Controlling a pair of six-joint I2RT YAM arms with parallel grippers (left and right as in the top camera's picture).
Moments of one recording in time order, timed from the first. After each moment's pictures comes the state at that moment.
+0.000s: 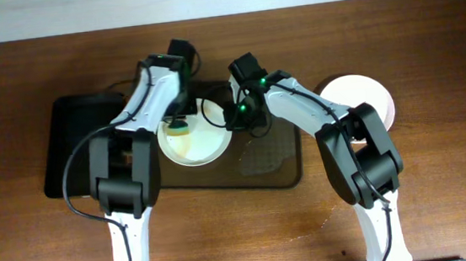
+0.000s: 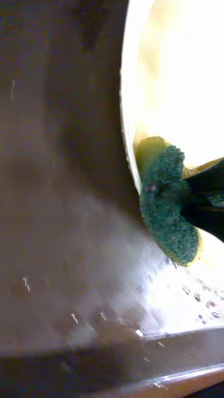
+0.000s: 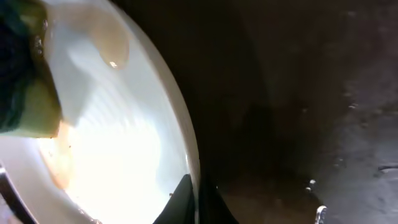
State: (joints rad) left arm -0.25 2.35 1.90 -1.07 -0.17 -0.30; right arm 0.46 2.25 1.64 -0.66 -0.39 0.42
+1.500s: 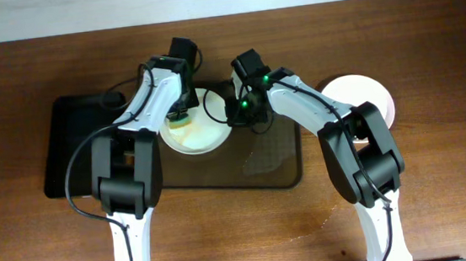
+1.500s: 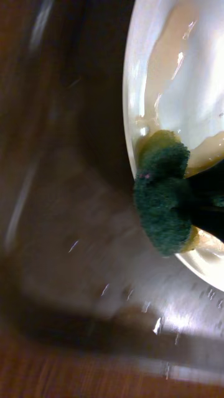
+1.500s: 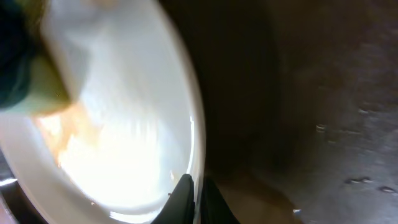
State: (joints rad) left arm -0.28 2.35 1.88 -0.94 -0.31 -0.47; right arm 0.44 2.25 1.65 -0.64 -0.38 0.42
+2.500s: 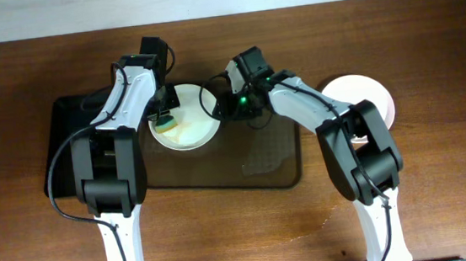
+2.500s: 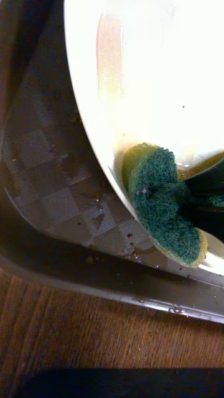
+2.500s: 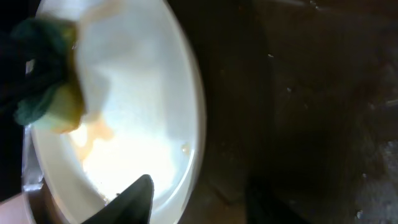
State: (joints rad) left arm -0.16 2.34 1.88 -1.02 -0.12 -0.38; right arm 0.44 2.26 1.63 -0.45 -0.45 0.39
